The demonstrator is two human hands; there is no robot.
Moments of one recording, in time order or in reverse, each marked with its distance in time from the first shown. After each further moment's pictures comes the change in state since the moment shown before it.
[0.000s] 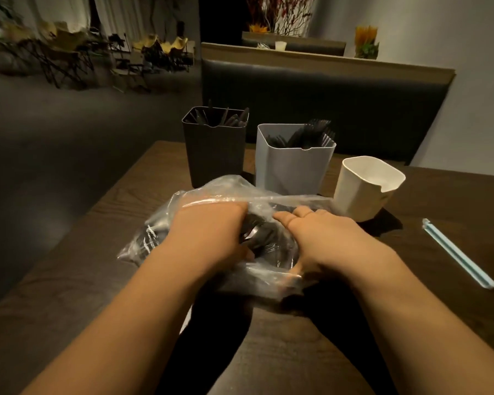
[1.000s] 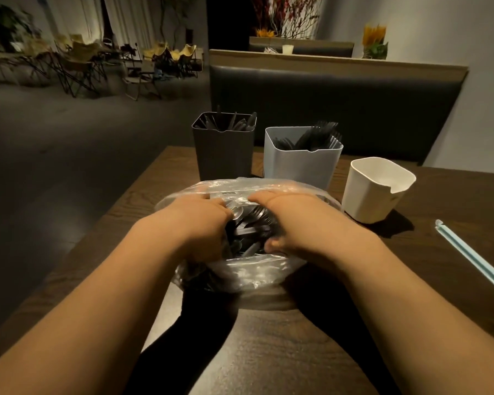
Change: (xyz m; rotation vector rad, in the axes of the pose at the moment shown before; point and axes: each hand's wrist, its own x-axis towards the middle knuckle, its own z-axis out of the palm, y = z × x) left_hand 0.019 -0.037 -0.013 0.300 -0.411 0.060; right_hand 0.023 -0.024 -0.019 0.168 0.271 -0.222
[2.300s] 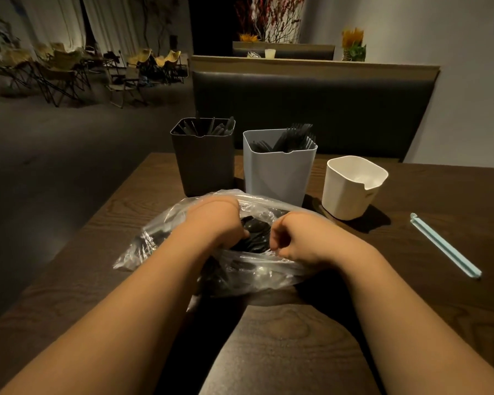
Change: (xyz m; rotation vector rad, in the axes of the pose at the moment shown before) left_hand 0.055 0.047 -0.007 -0.381 0.064 -0.302; right_hand -0.029 0.040 0.018 0.223 -0.137 0.159
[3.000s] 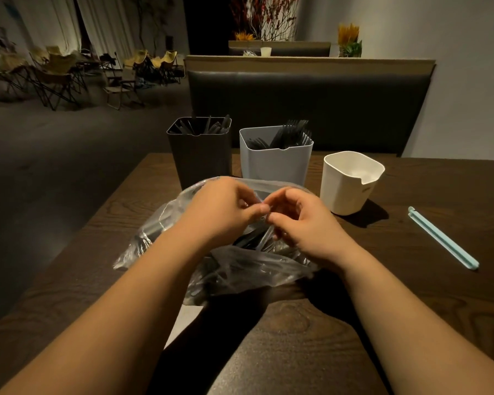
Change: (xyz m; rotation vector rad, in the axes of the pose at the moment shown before) left_hand -0.037 -0.002 -0.004 -0.442 0.285 0.366; right_hand -0.005 0.004 0.018 0.849 0.405 -0.139
